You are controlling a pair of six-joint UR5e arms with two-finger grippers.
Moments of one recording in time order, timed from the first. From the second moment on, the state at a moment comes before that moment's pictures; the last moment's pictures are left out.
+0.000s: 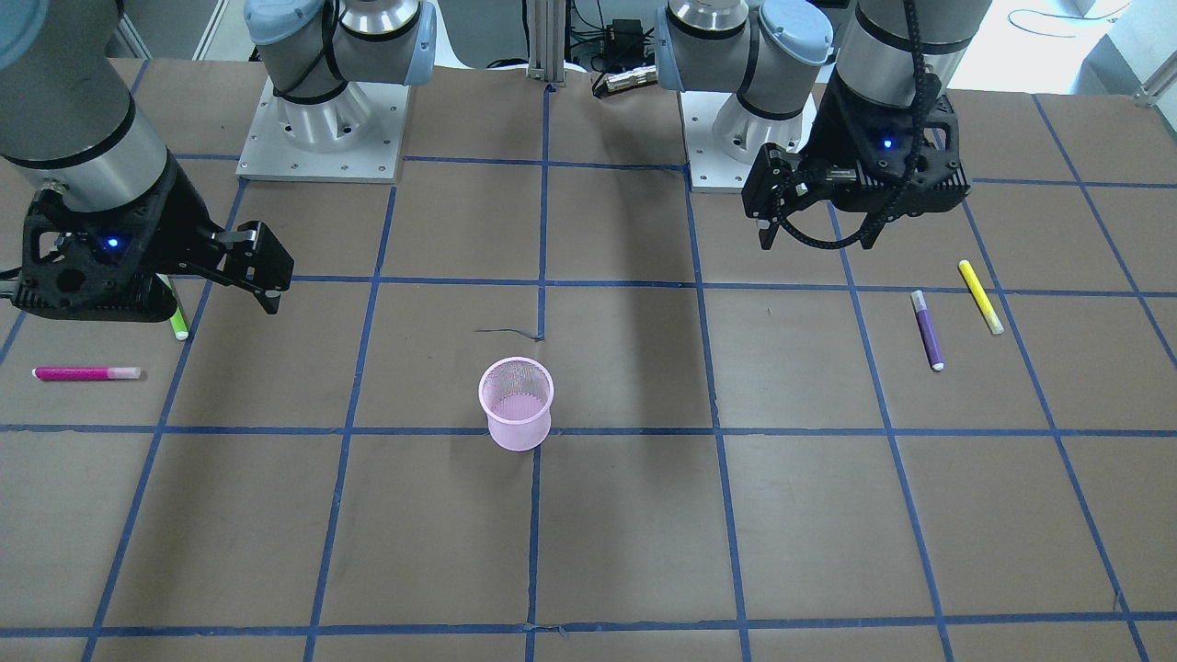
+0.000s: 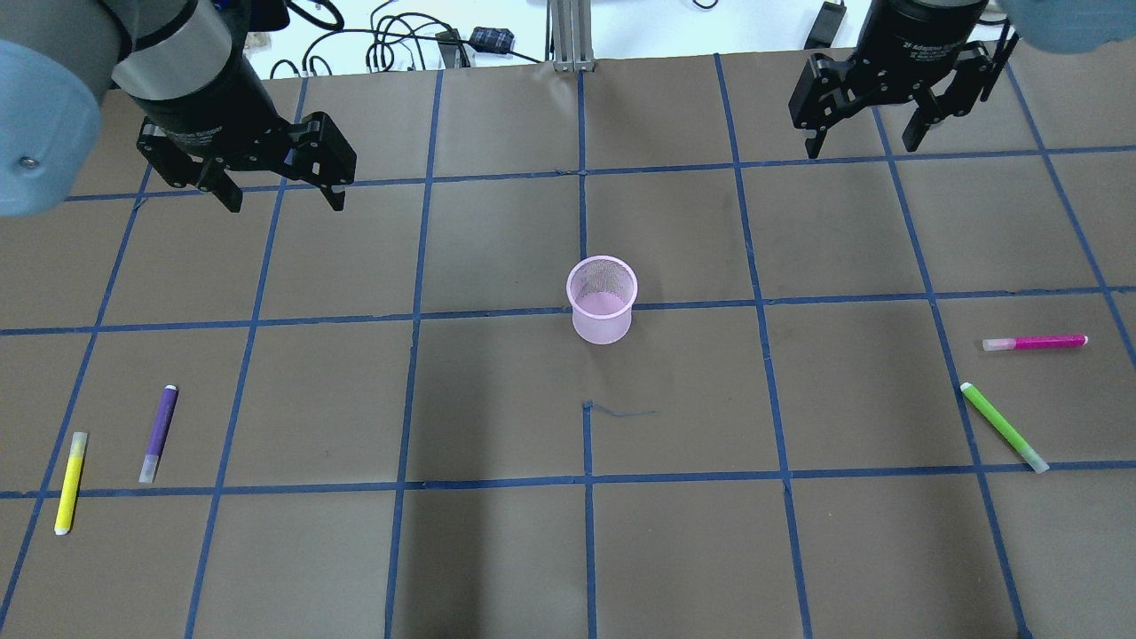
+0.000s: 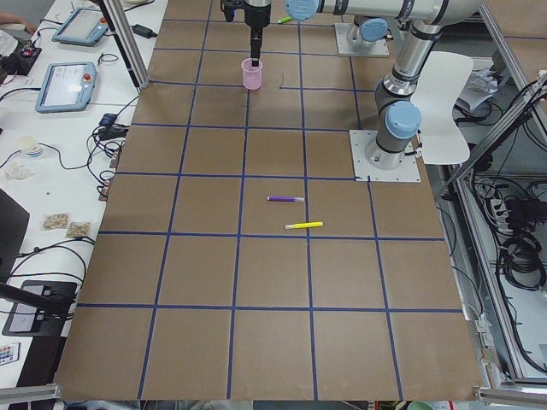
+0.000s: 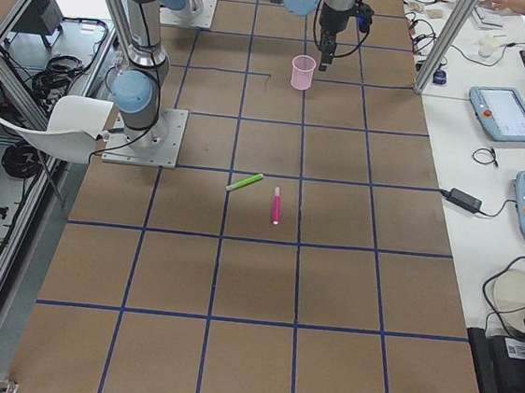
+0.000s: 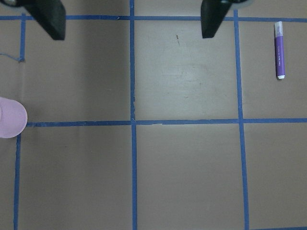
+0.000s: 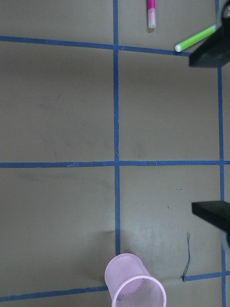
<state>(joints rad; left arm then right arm) -1.58 -1.57 -1.55 -1.54 1.62 0.00 1.53 -1.40 1.40 -1.54 -1.60 -0.05</state>
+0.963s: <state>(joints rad) -1.57 -1.56 -1.54 -1.54 1.62 0.01 1.51 -1.40 1.40 -1.53 -1.62 -0.19</state>
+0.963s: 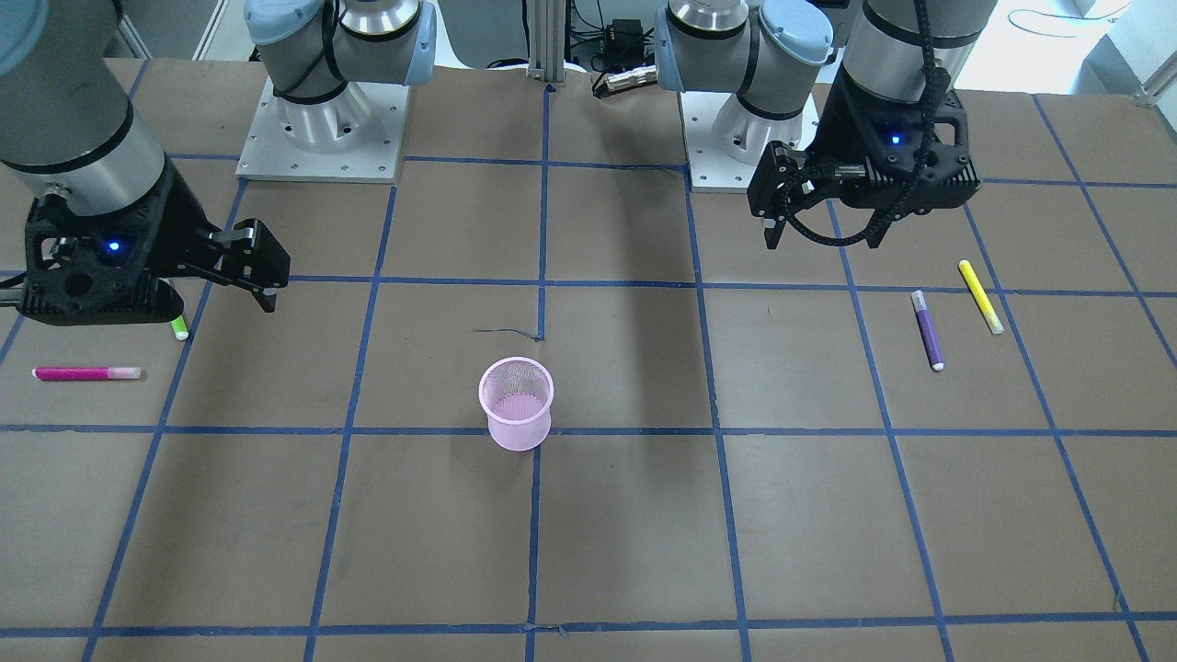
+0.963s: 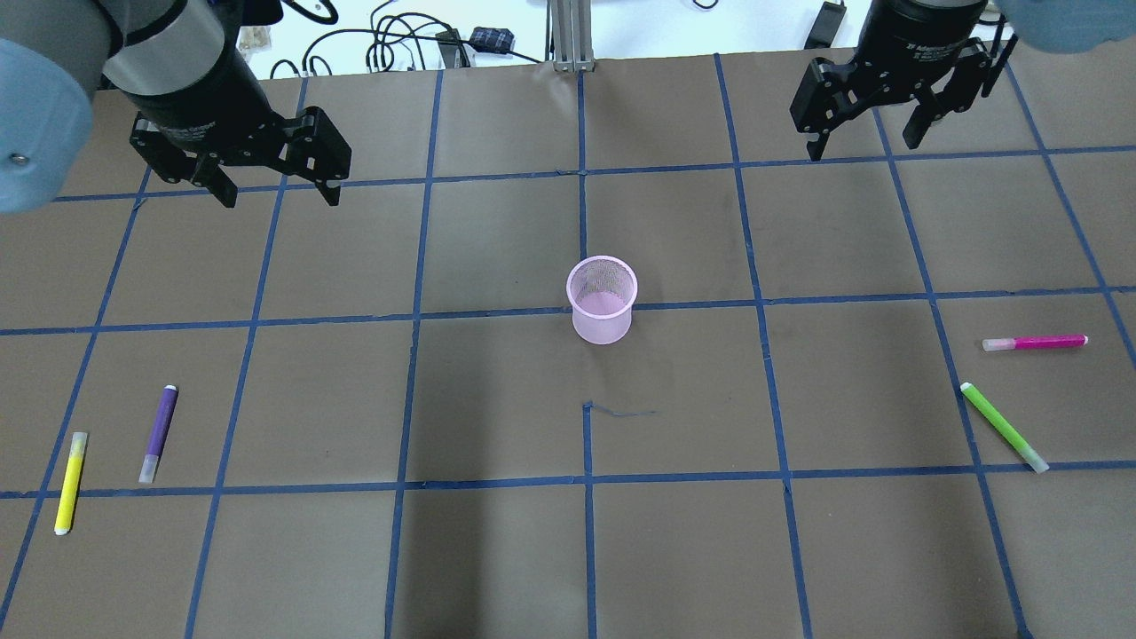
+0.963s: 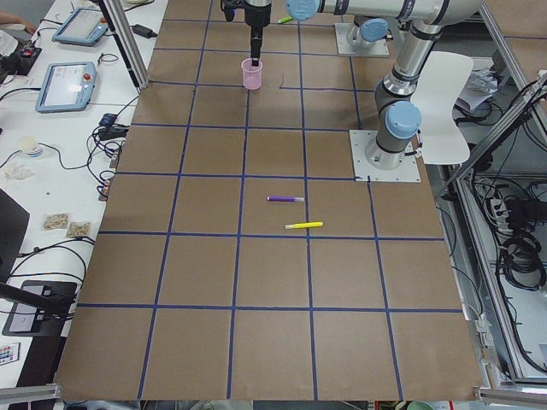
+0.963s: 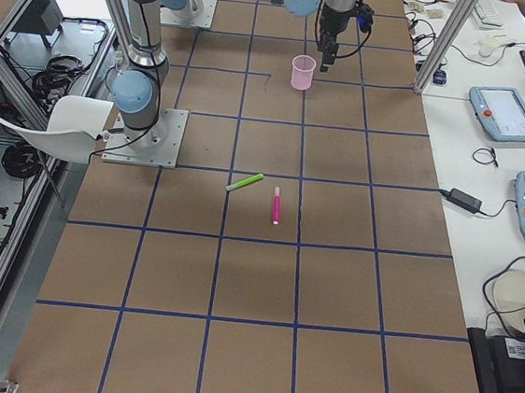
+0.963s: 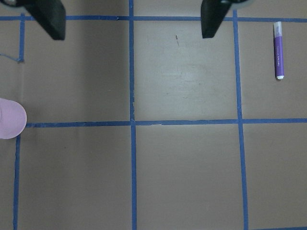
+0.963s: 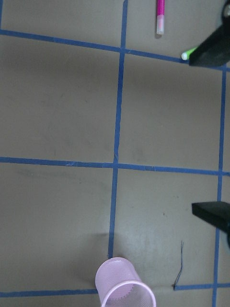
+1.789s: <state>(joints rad) -1.56 -1.57 -1.54 -1.54 1.62 0.01 1.06 -1.39 1.41 -1.52 -1.65 -1.27</state>
